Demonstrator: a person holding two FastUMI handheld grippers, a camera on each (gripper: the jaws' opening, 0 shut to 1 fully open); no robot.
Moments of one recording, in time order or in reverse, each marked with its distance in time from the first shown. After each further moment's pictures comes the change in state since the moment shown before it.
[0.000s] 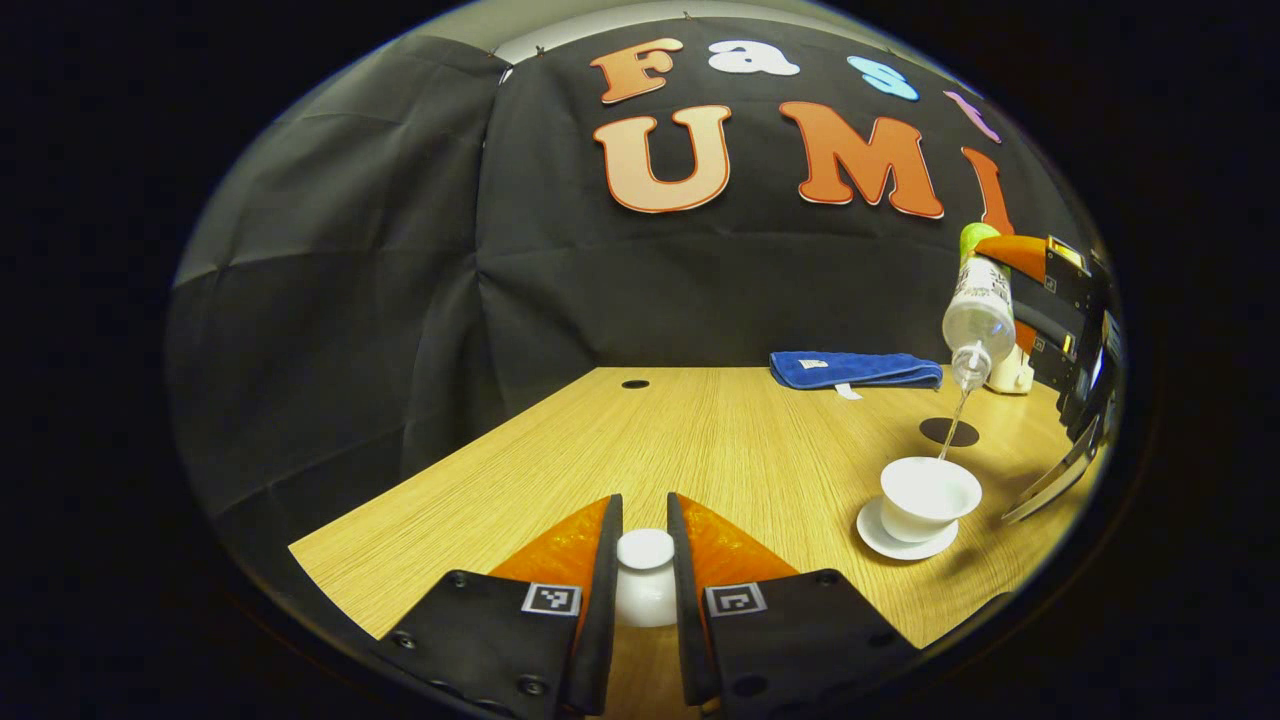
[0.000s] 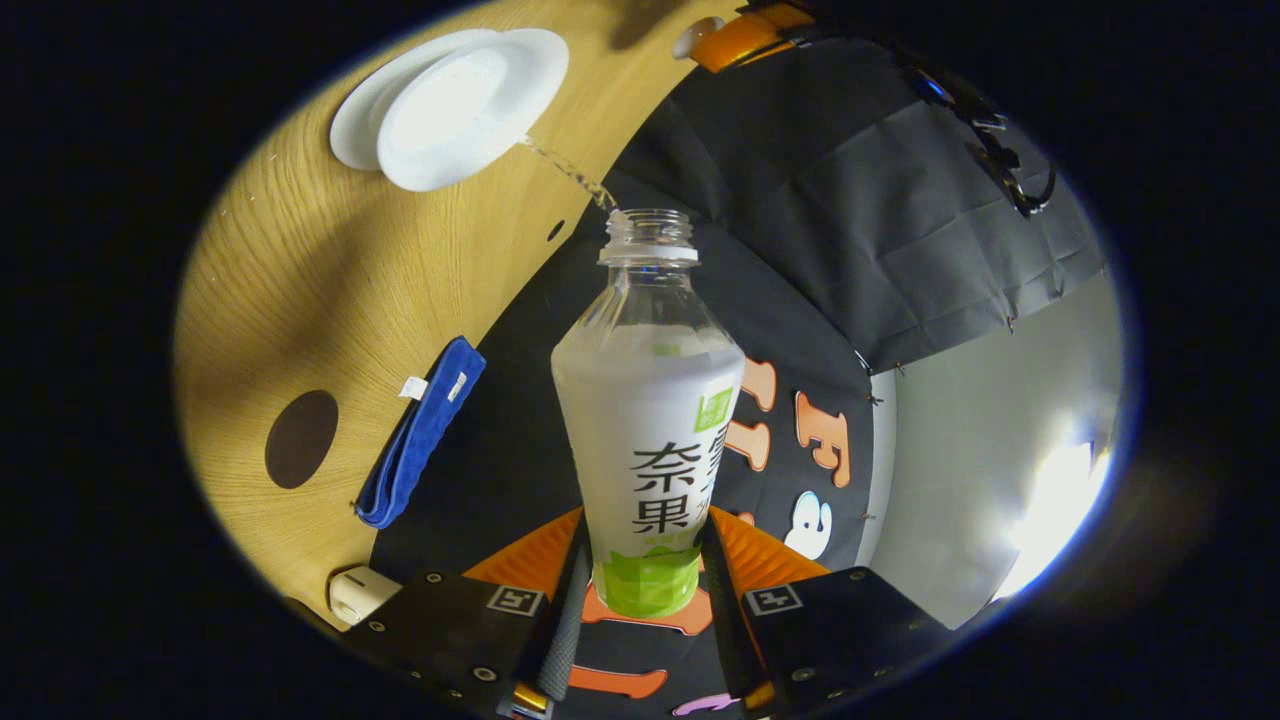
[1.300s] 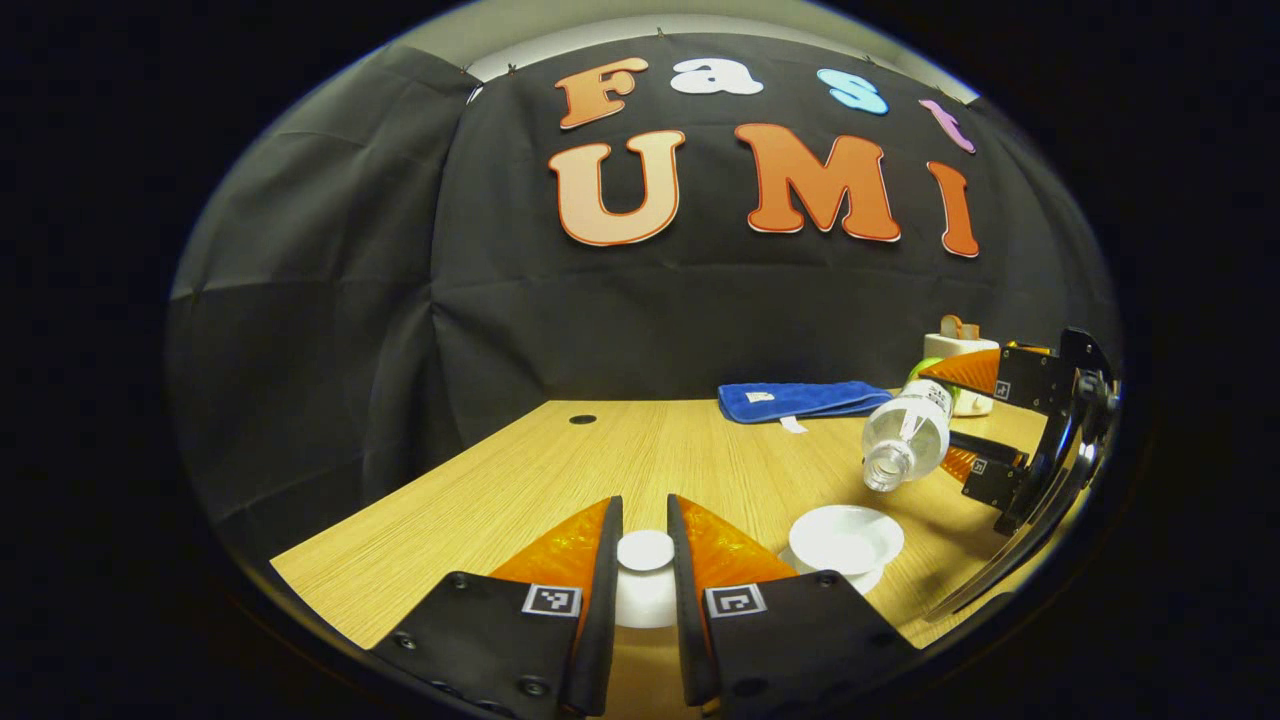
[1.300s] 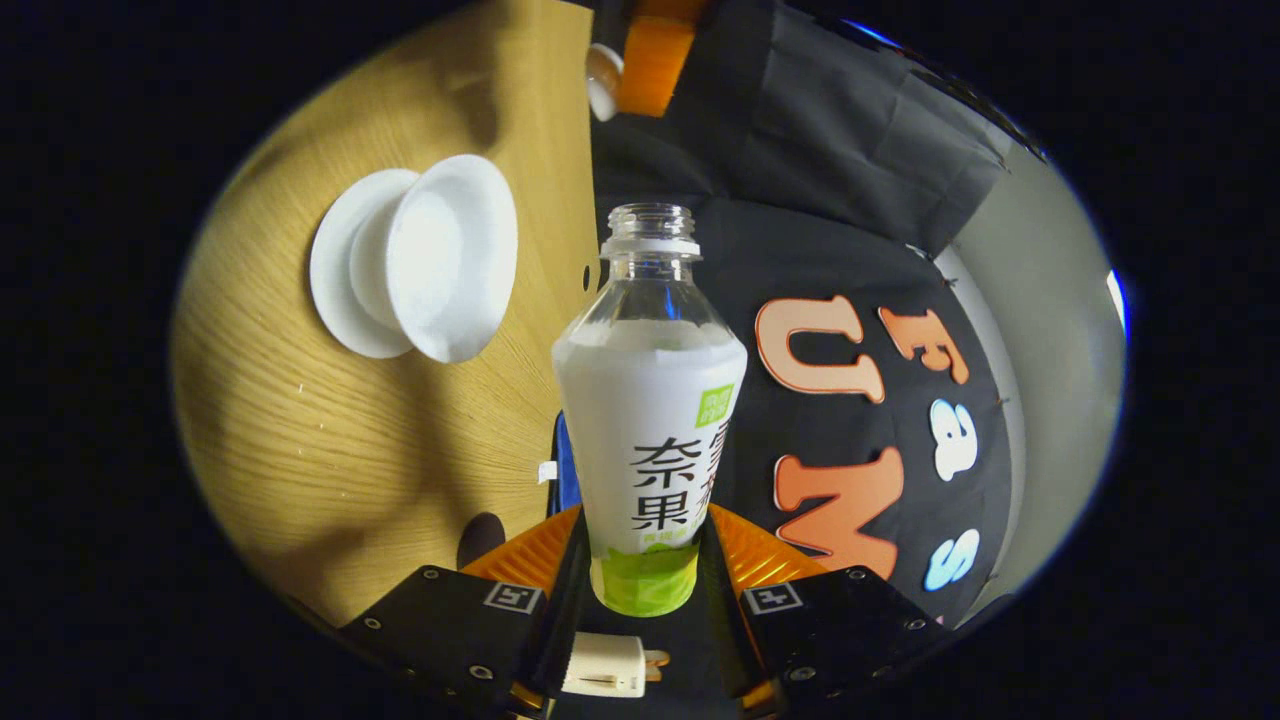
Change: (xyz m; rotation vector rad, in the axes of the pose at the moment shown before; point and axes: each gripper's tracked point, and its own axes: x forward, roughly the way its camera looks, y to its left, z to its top) left arm -0.005 -0.061 0.046 0.003 -0.088 -0.105; right arm -0.034 0.059 0.027 0.581 0.069 0.300
